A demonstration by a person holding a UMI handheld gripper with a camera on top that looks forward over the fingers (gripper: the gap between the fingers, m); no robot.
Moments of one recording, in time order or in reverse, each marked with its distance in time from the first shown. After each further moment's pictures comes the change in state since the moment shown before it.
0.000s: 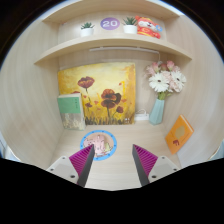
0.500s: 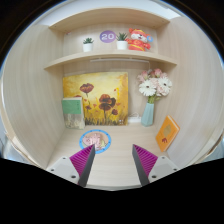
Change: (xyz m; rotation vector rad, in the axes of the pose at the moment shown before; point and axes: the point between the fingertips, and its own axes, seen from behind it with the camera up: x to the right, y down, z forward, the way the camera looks) arm 0.032 0.021 -0.084 0.086 -0.002 -0.022
